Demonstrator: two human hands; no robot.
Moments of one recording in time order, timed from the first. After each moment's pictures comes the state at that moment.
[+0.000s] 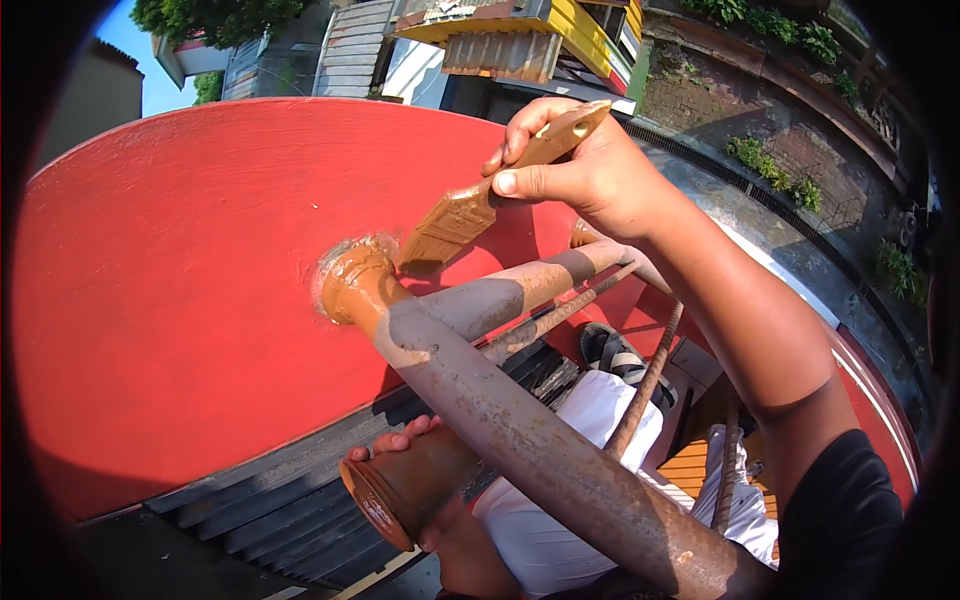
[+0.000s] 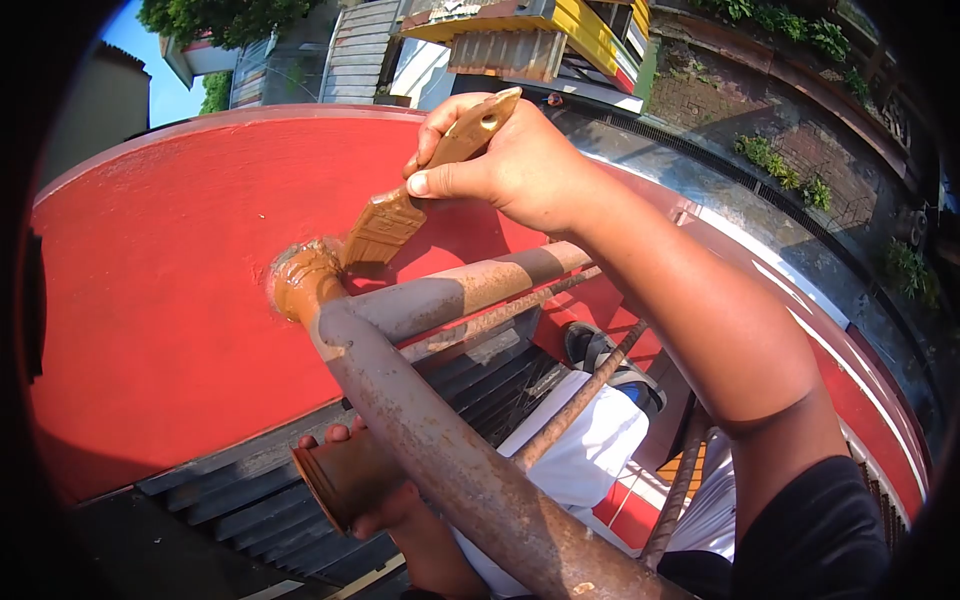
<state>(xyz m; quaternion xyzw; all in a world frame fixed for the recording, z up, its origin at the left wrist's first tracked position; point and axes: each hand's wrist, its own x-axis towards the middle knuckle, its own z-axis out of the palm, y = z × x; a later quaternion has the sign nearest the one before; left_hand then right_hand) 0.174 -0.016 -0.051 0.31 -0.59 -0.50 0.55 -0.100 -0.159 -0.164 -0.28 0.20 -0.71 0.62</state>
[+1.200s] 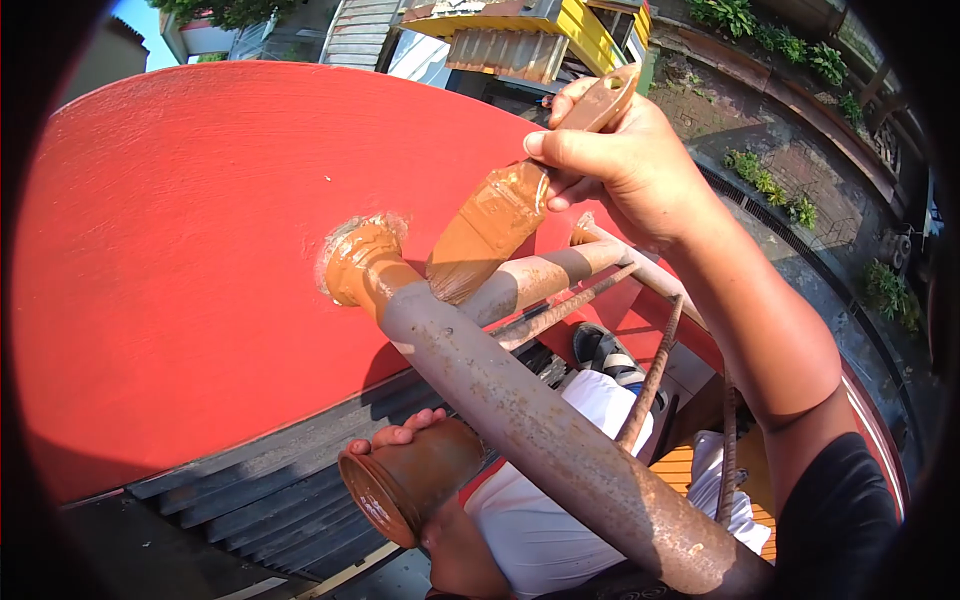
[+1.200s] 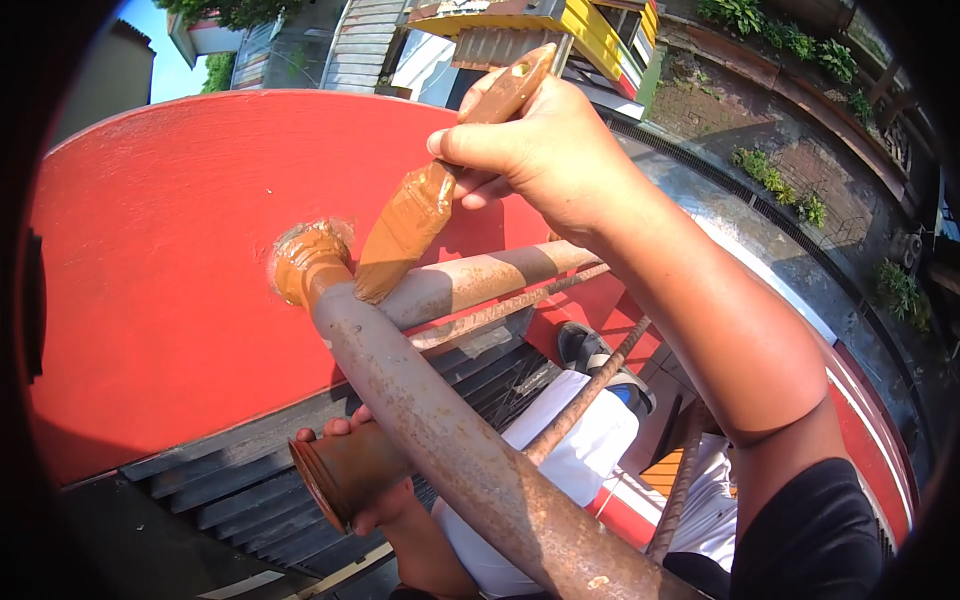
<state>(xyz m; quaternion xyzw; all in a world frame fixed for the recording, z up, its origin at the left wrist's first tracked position) 0.174 -0.015 -0.054 0.33 -0.64 -0.47 0.52 -0.114 -0.143 -0.134 -0.20 0.29 -0.68 0.64</state>
